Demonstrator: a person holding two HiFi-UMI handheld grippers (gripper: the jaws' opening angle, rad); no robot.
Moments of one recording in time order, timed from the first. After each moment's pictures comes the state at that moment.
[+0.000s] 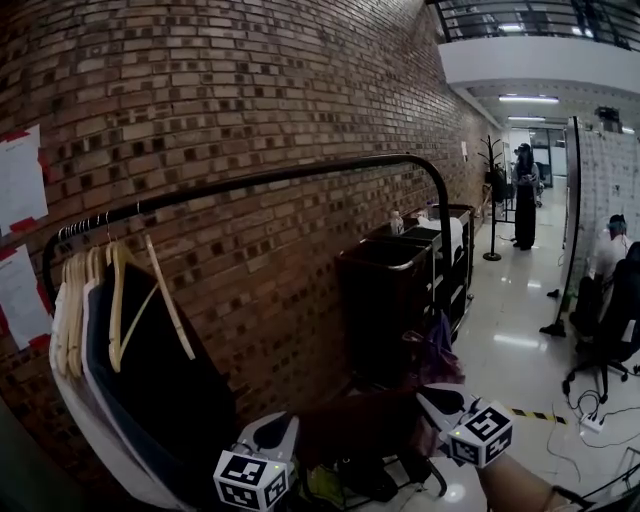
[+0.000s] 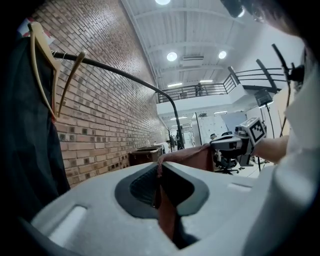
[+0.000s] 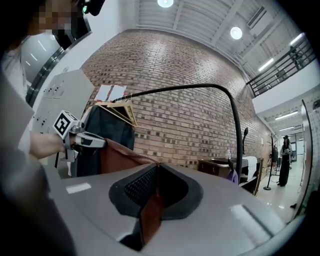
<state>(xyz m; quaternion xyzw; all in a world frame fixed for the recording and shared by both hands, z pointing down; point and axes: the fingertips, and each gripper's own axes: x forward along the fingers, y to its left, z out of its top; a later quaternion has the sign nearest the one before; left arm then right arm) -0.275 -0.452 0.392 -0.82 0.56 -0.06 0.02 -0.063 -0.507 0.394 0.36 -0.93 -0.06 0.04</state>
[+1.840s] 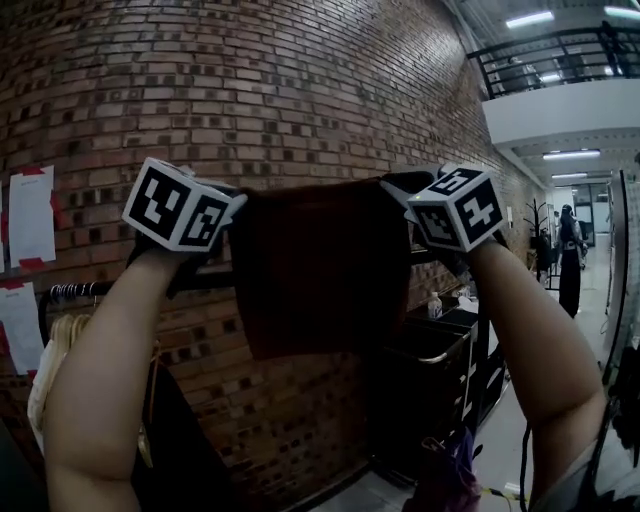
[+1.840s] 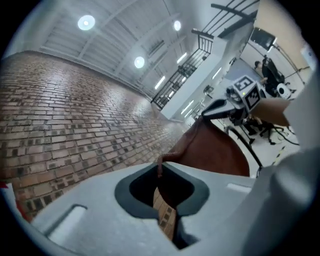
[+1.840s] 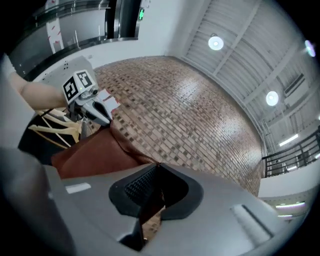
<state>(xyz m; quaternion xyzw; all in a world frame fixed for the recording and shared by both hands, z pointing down) -0.311 -0.675 -0.106 -0.68 0.64 -0.21 0.29 -0.124 -0.756 -0.115 0.35 -0.86 -0.38 -0.03</state>
